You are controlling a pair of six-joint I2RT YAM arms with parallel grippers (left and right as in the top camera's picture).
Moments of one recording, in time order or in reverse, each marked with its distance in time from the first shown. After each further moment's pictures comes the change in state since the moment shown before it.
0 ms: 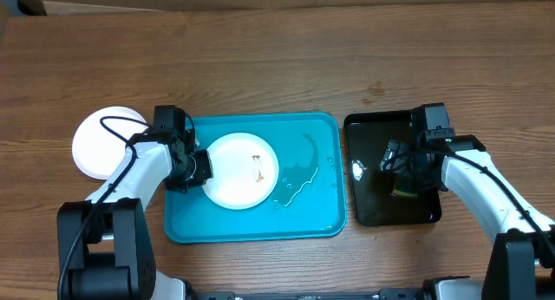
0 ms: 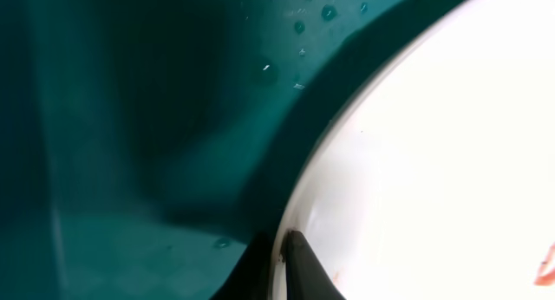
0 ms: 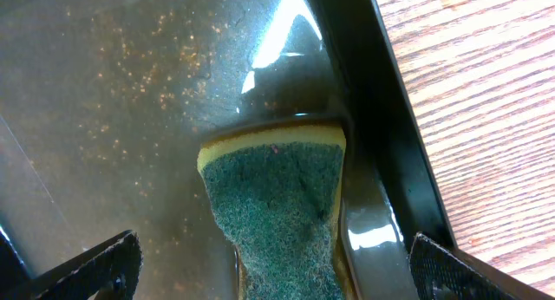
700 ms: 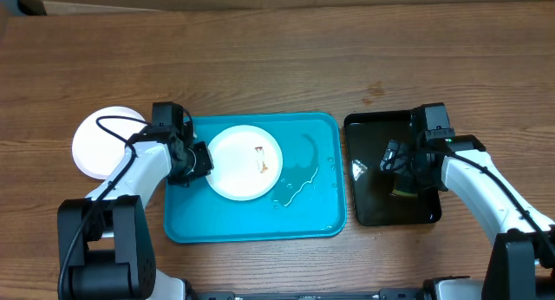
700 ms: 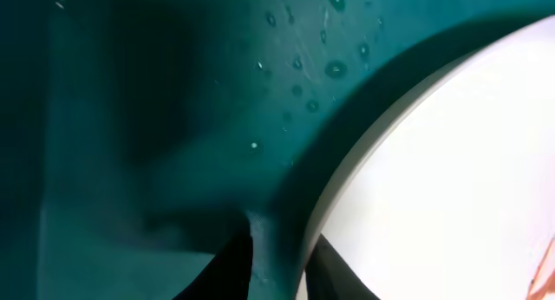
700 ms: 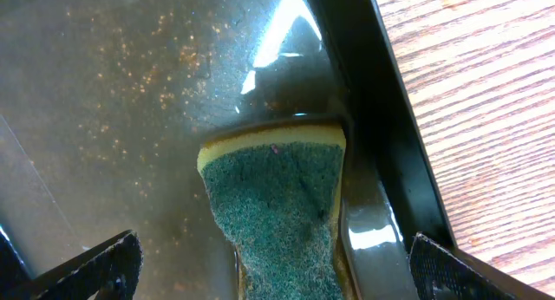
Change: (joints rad) left arm 0.014 0.011 0.000 0.099 0.005 -0.067; right arm 0.000 0.000 0.000 0.000 0.000 0.000
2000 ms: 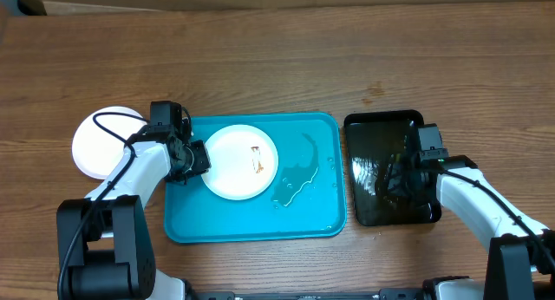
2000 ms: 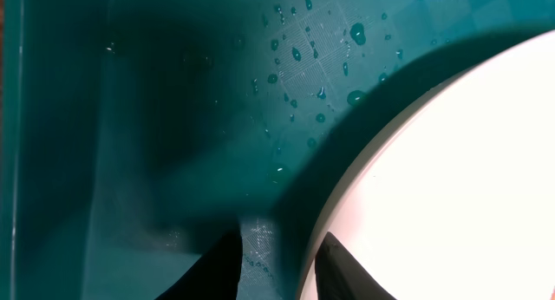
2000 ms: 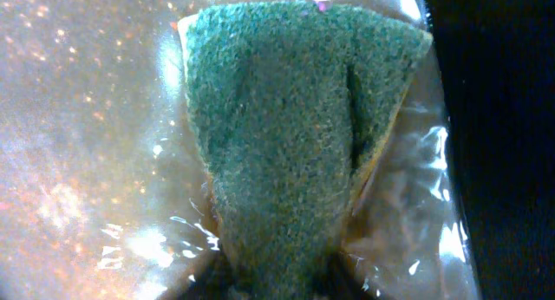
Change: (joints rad) left arm 0.003 0.000 0.000 0.024 -0.050 0.027; right arm 0.026 -0.028 -0.165 0.100 -0.061 -0.049
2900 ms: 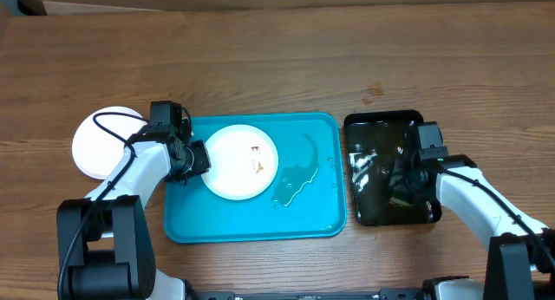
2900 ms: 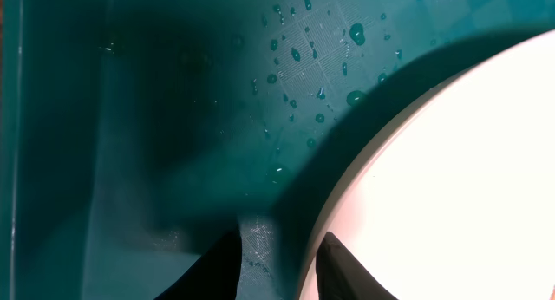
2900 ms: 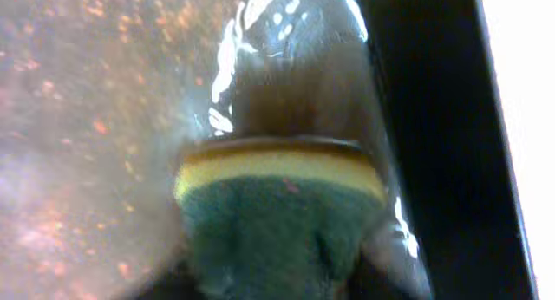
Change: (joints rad) left arm 0.000 0.000 0.000 0.000 0.000 0.000; right arm 0.000 0.003 0.004 0.053 0.087 -0.011
